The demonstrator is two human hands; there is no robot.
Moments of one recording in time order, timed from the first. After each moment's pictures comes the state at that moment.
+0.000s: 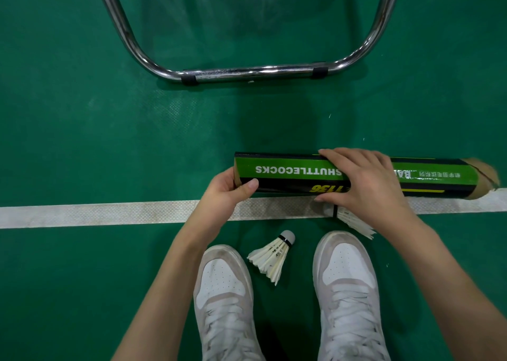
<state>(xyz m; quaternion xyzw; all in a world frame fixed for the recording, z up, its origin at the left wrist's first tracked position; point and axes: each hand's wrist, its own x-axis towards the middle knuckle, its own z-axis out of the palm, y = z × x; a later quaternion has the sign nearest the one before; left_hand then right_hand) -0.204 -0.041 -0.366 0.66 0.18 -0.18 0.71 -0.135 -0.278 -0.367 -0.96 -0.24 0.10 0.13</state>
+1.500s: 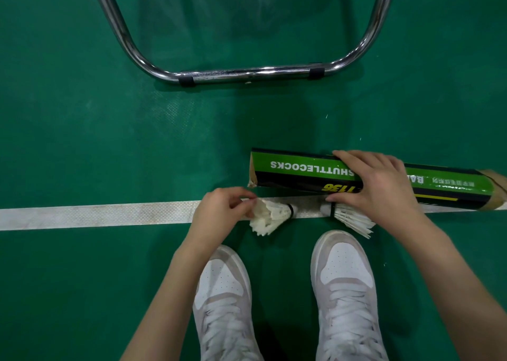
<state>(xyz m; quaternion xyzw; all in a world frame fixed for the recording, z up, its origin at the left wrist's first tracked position) -0.218 -0.041 -0.376 0.86 0.16 -0.21 0.44 -0.135 -0.301 -0.372 -0.96 -0.21 0.10 0.13</state>
